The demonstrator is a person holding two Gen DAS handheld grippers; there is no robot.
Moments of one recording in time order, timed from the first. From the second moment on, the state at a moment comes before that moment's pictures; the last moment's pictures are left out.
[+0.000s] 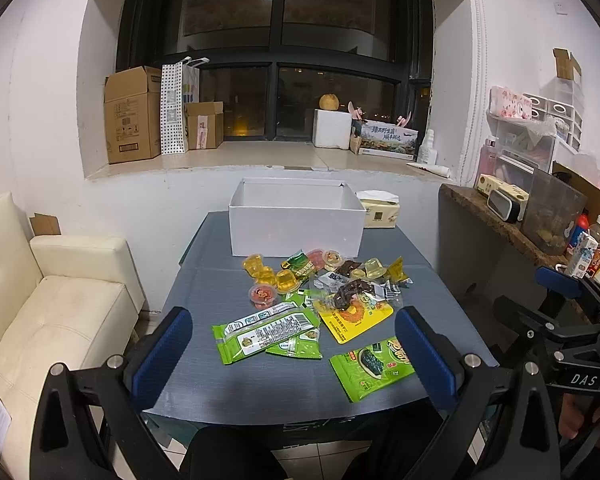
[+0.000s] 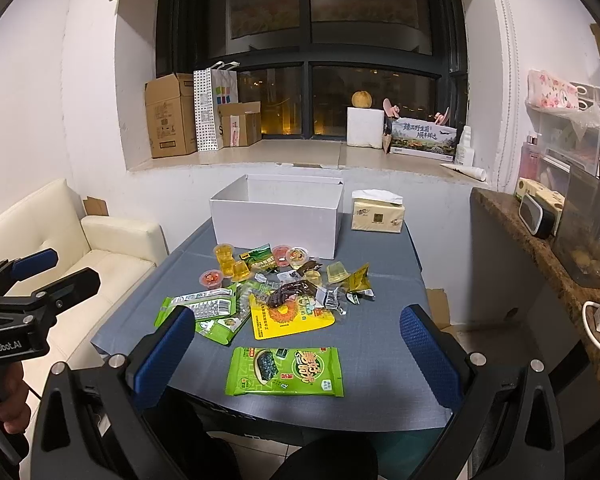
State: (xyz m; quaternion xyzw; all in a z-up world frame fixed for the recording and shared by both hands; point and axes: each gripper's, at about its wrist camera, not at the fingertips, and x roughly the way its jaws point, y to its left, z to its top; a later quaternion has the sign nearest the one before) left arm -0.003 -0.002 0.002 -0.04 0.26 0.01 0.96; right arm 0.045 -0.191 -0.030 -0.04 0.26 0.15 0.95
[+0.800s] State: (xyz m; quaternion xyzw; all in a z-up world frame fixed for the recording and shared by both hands) left arm -0.004 -0.004 0.003 -0.04 0.26 0.01 0.97; right arm 0.045 -0.191 -0.029 -0.03 0.25 0.16 0.95
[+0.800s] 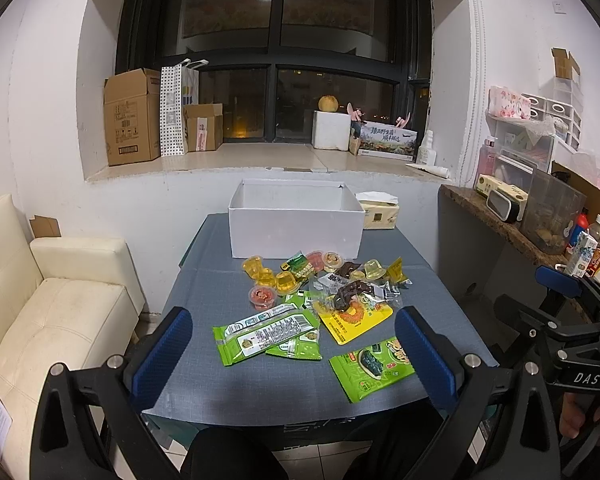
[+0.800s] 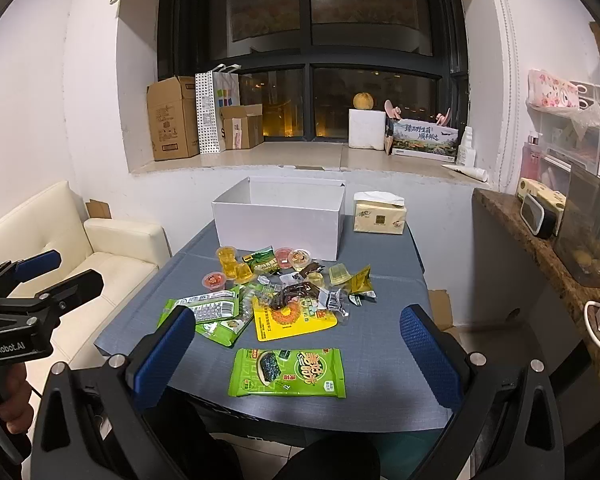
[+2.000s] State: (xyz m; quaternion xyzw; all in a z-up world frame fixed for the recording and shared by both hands) left arm -0.002 -0.002 0.004 -0.04 0.26 0.01 0.97; right arm 0.043 -0.190 -0.028 -0.03 0.25 0.16 0.95
